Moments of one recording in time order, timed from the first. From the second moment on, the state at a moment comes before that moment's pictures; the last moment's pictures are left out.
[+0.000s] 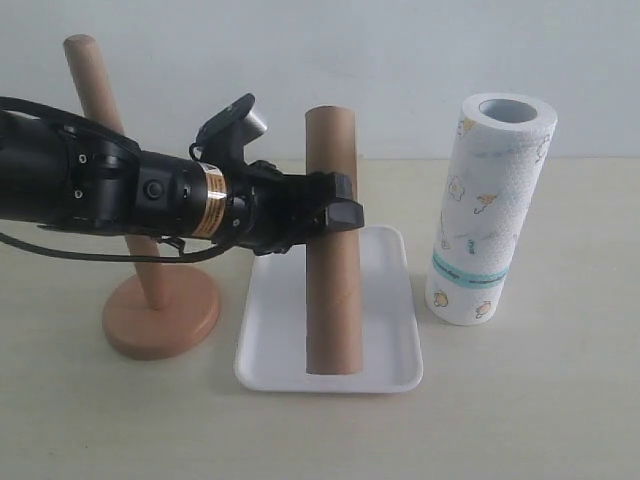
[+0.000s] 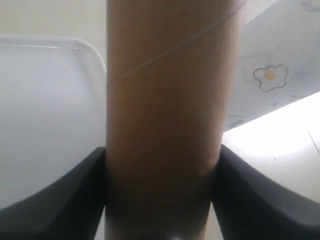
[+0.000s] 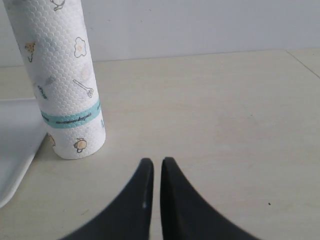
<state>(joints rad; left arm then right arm) -0.55 1.82 -1.04 1.31 -0.38 -1.84 -0.02 0.00 0.00 0.13 0.33 -0.06</state>
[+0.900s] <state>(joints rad) -0.55 1.97 -1.11 1.34 -0.31 -1.92 -0.02 0.00 0.00 0.13 0.33 -0.06</state>
